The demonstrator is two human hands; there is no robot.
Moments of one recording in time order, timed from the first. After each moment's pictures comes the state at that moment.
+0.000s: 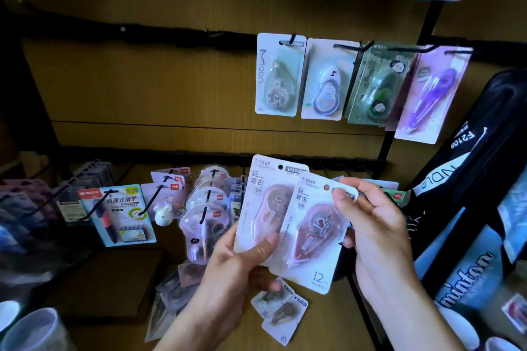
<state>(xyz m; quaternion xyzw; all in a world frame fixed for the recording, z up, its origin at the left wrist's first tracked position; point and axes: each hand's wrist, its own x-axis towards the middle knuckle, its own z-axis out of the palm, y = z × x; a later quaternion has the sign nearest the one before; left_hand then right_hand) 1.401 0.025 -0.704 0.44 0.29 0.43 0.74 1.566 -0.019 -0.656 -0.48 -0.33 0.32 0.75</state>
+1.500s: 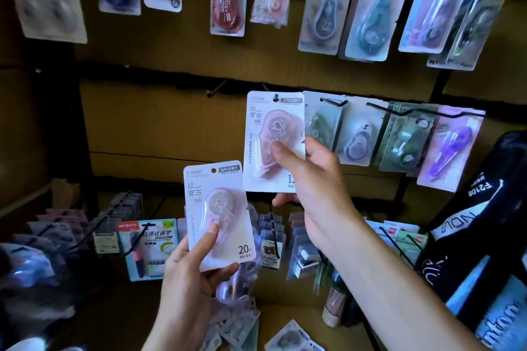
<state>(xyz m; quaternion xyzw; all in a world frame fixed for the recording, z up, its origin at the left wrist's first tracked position) 1.307 0.070 -0.673 0.32 0.30 0.62 0.66 1.448 0.060 -0.556 -0.46 -0.49 0.32 0.67</state>
